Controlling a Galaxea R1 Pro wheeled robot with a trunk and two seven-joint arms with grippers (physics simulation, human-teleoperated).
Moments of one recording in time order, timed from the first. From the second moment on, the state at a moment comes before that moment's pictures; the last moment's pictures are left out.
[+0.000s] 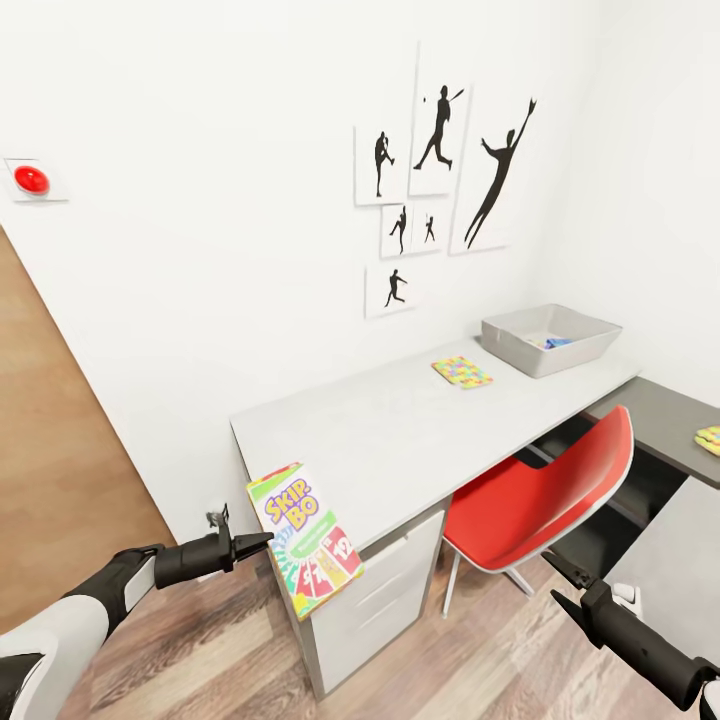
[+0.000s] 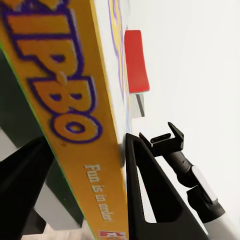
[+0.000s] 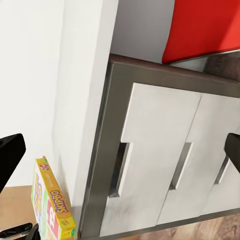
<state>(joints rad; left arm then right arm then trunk) -0.80 0.24 0.06 -0.19 0.24 0.57 -1.43 -0.07 -0.28 -0.34 -1.22 -1.18 0.74 0.40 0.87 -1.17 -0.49</state>
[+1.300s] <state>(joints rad) -0.81 0.30 0.06 -0.22 0.24 0.70 -1.47 -0.07 -0.29 -0.33 -1.21 -1.17 0.75 0.39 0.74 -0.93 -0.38</state>
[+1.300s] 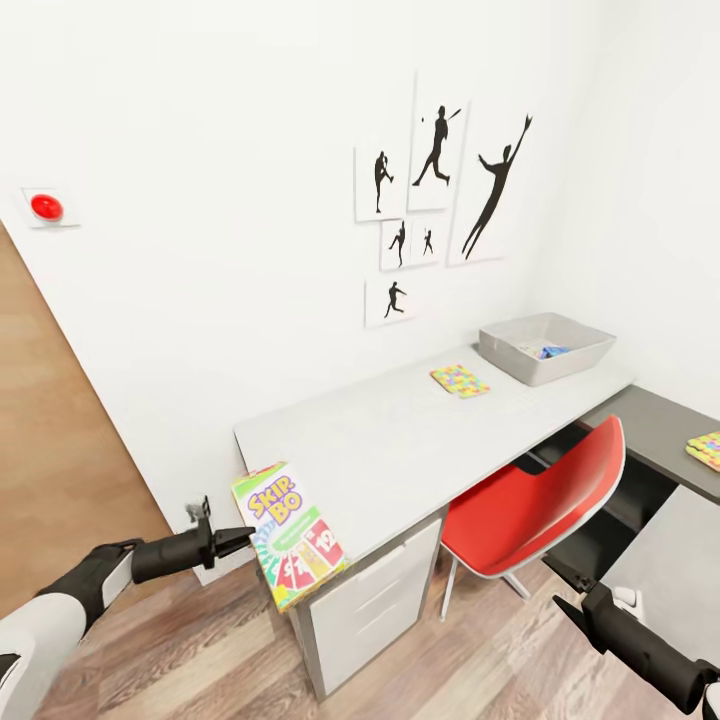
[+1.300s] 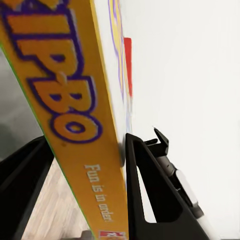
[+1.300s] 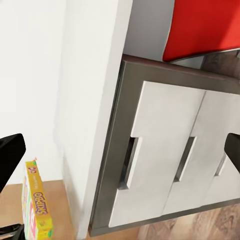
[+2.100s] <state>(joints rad) -0.82 0.36 -0.04 -0.36 0.22 0.87 -1.57 -0.07 -0.28 -0.34 -1.21 -1.17 0.75 0.40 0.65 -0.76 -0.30</state>
